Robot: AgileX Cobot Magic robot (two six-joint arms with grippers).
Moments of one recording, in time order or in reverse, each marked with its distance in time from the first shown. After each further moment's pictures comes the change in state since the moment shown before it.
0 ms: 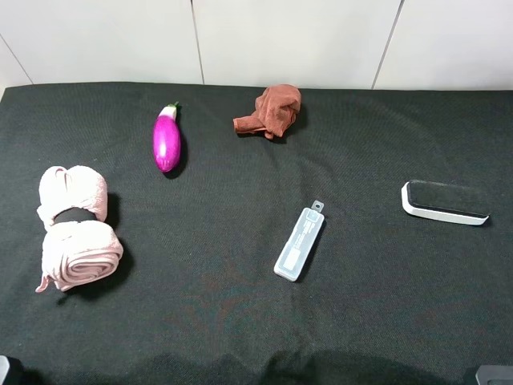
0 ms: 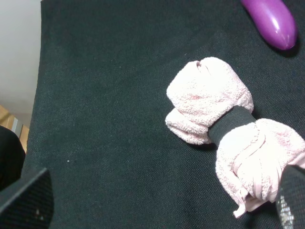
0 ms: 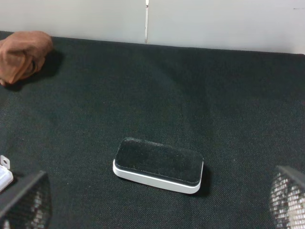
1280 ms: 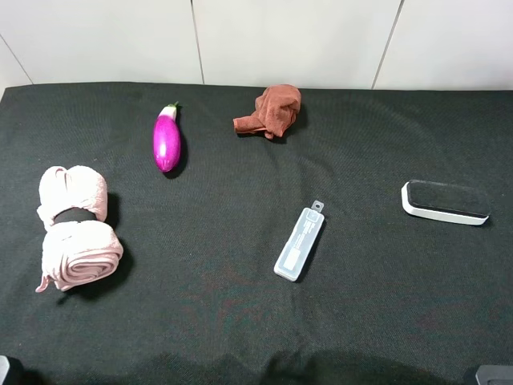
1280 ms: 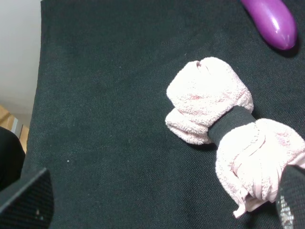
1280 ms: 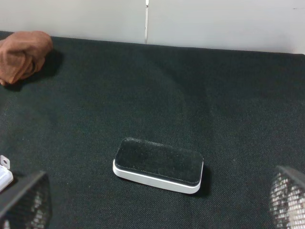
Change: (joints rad) left arm 0.000 0.000 0.000 0.000 0.000 0.000; right arm 0.000 0.000 0.000 0.000 0.000 0.000
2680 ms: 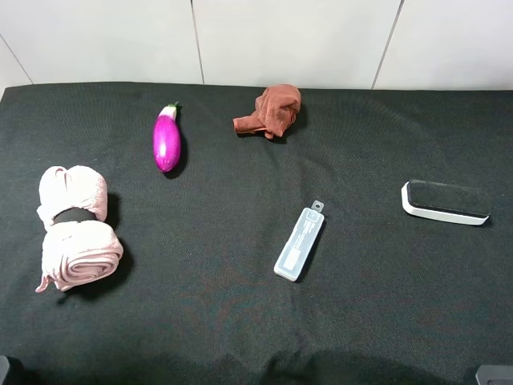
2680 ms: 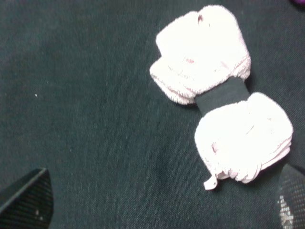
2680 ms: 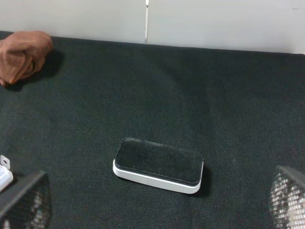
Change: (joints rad) left arm 0.000 0.589 -0.161 -0.010 -0.008 -0.201; right arm 0.000 0.000 0.000 0.000 0.000 0.000
